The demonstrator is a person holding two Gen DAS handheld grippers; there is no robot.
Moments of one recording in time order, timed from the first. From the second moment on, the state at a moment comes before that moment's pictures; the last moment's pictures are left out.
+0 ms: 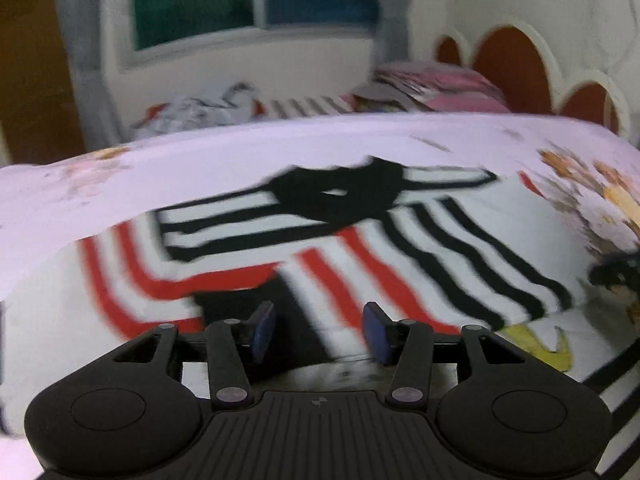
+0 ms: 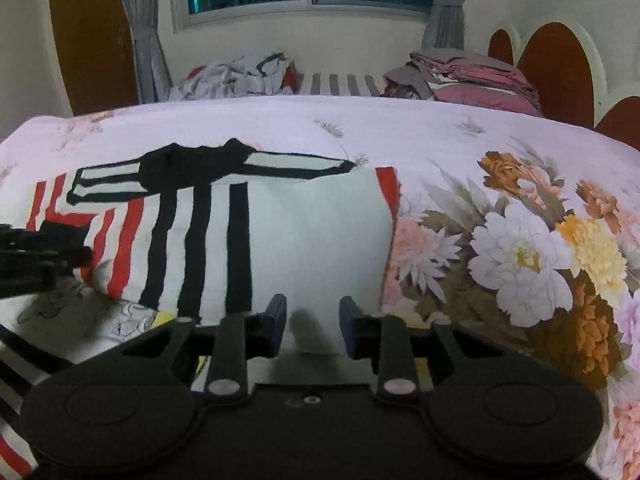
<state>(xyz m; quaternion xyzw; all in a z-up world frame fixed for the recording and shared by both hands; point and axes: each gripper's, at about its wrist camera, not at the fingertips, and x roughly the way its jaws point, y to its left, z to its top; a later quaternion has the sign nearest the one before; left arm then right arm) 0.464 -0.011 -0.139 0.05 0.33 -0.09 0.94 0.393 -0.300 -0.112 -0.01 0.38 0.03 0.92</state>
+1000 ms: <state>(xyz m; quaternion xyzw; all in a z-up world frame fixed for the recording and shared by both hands) 0.477 0.062 -0.148 0.05 0.34 0.01 0.94 0.401 -0.294 -0.108 0.03 0.38 0.01 0.92</state>
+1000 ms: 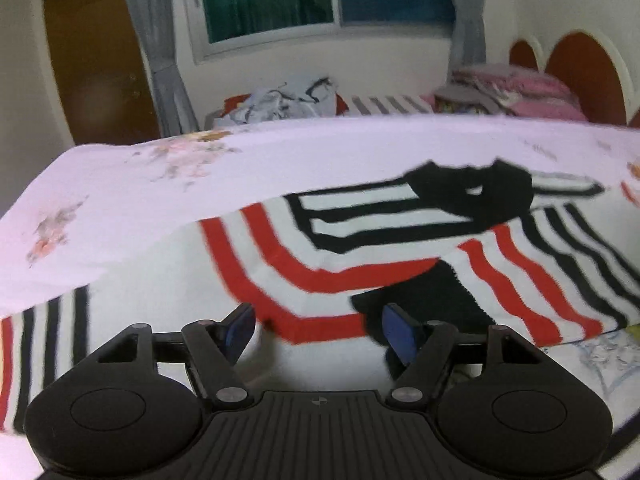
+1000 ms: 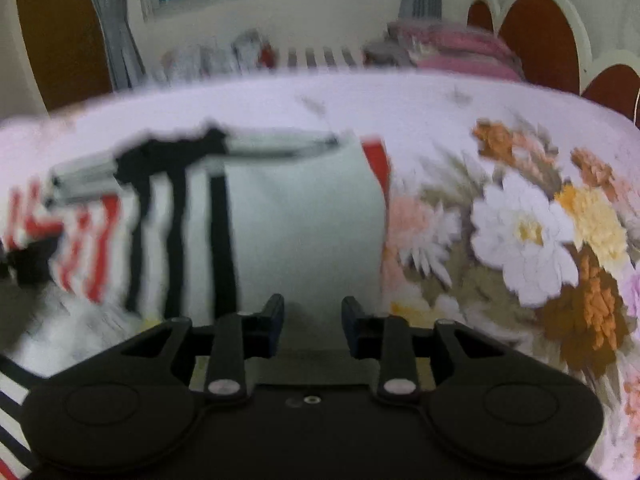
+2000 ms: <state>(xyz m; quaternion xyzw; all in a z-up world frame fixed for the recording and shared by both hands) 0.390 0.397 -0.203 -0.38 0.26 0.22 0.86 0.416 -0.227 -0.109 0.04 0.39 -0.06 0.92</state>
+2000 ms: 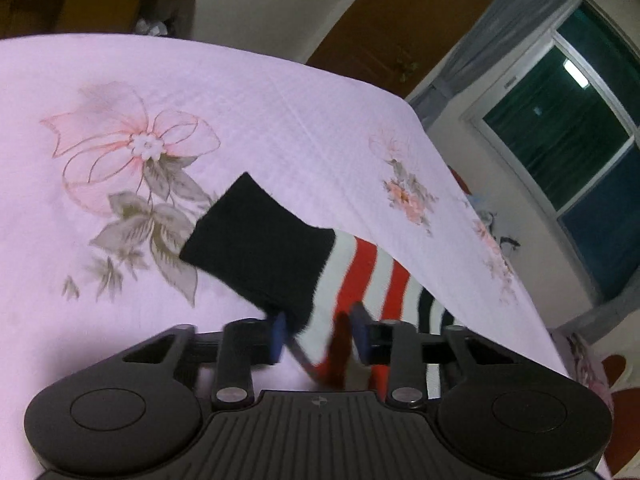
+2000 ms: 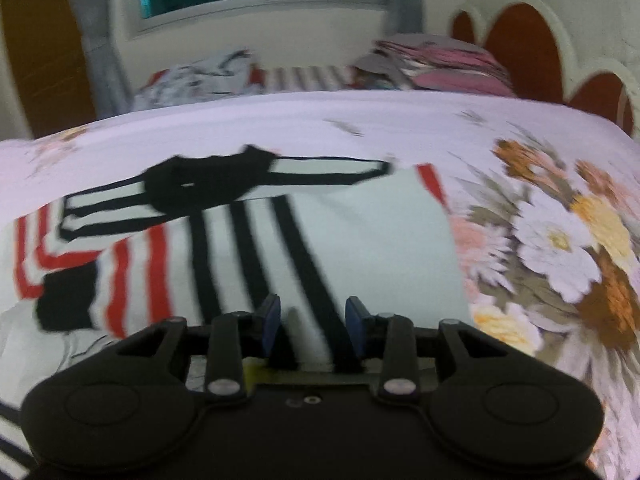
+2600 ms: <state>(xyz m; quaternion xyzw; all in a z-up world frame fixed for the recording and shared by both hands) 0.499 0.168 -0.105 -0.12 0.27 -0.04 0.95 0.403 -0.259 -0.087 0.08 0.34 -0.05 0.93</state>
